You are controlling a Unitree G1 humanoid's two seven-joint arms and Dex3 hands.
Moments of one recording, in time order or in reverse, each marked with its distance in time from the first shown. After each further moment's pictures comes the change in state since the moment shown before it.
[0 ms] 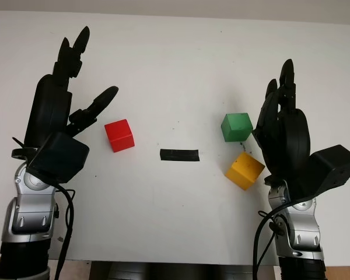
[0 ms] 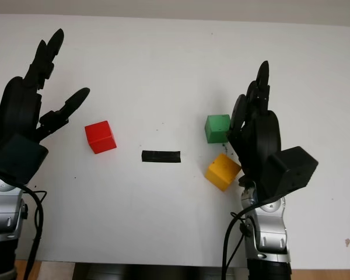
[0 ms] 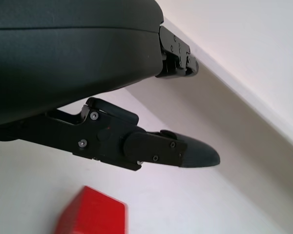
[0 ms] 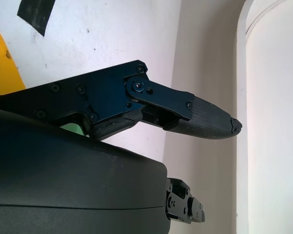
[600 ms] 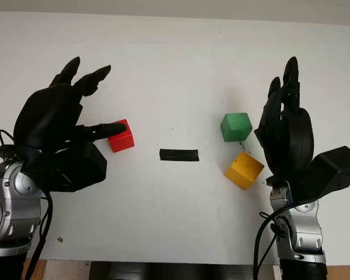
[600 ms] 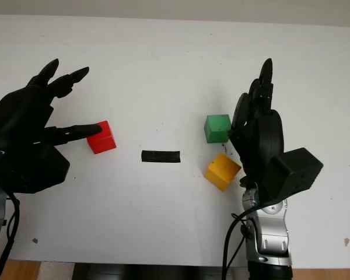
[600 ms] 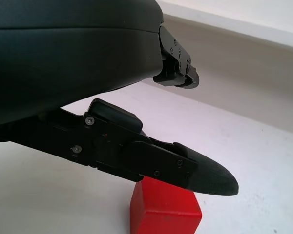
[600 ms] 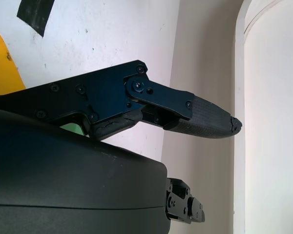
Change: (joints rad) left arm 0.034 0.138 -0.083 -0.093 0.241 0.126 -0.150; right arm 0.014 0.003 -0.001 -0.033 -0.005 0.019 -0.003
